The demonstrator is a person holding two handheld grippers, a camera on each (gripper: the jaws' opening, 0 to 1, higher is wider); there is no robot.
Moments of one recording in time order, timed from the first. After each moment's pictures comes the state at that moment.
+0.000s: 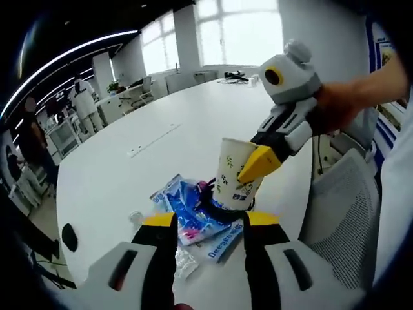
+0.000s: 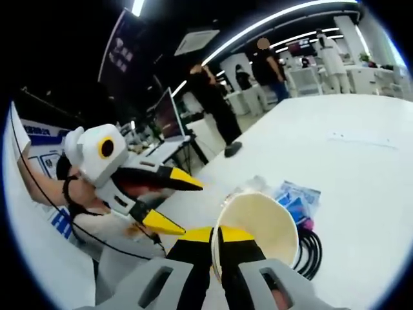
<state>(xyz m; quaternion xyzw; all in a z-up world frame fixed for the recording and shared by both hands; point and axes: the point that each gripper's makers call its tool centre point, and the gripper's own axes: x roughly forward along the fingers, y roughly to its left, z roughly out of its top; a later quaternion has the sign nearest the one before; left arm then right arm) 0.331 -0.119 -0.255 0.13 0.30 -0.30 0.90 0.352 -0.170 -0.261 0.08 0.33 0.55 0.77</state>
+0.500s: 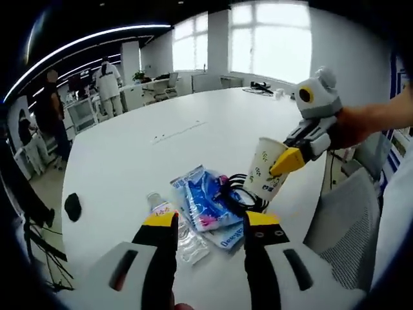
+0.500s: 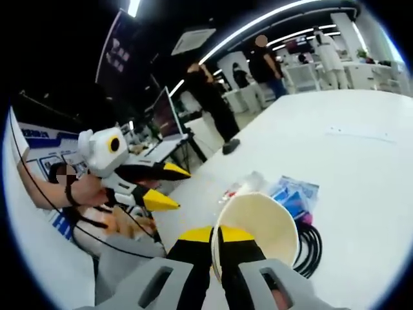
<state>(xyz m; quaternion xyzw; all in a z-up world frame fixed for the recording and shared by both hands) 0.330 -0.065 -0.262 0.06 0.30 -0.24 0.92 0.350 -0.174 -0.268 0.08 0.34 0.55 0.76</state>
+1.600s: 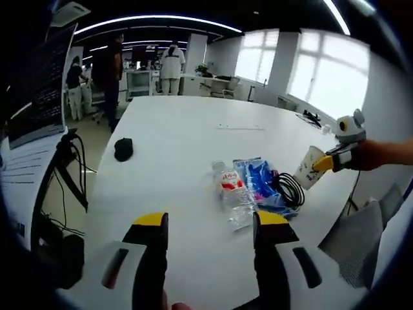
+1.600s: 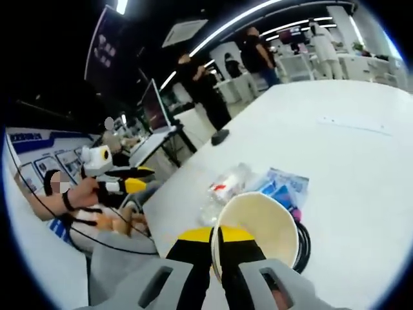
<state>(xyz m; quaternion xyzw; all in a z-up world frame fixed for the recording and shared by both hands) 0.283 0.054 -0.283 -0.07 0.30 -0.08 0.95 0.374 -0.172 -0.284 0.06 0.37 0.53 0.76</state>
